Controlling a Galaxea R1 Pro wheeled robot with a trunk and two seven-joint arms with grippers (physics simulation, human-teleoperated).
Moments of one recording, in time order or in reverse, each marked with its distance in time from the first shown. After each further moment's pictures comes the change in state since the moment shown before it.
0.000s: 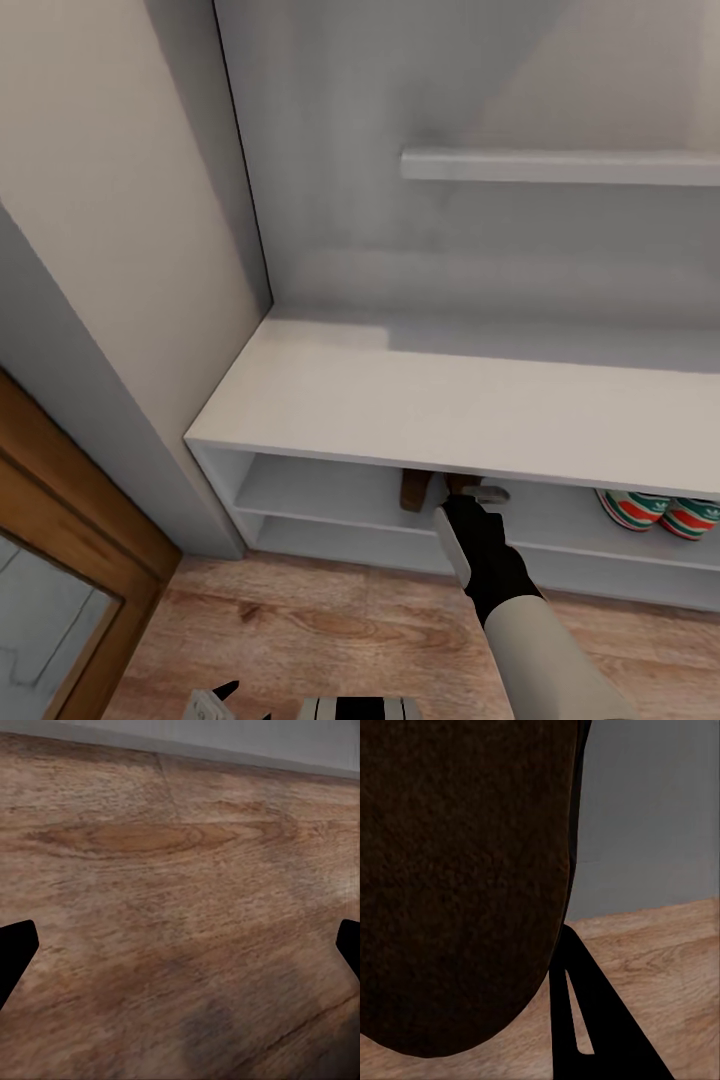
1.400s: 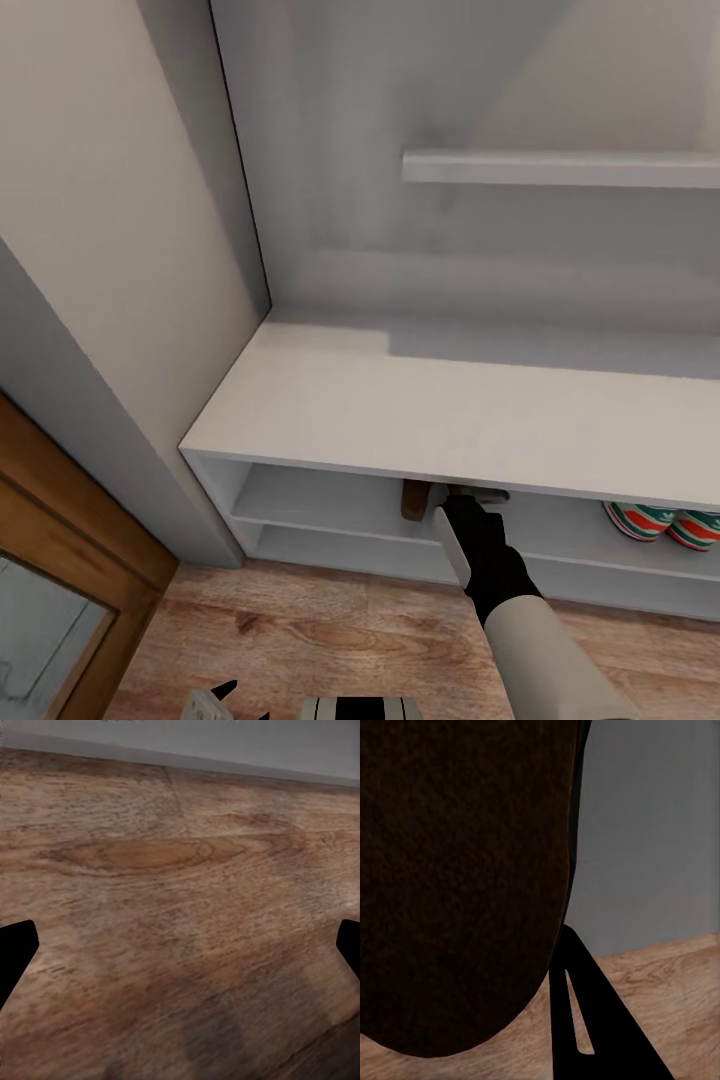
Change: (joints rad) left arm 0.000 0.003 0.004 0.001 0.004 0.000 0.000; right arm 0.000 0.000 -0.001 0.001 0.001 0.000 0.000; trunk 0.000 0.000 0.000
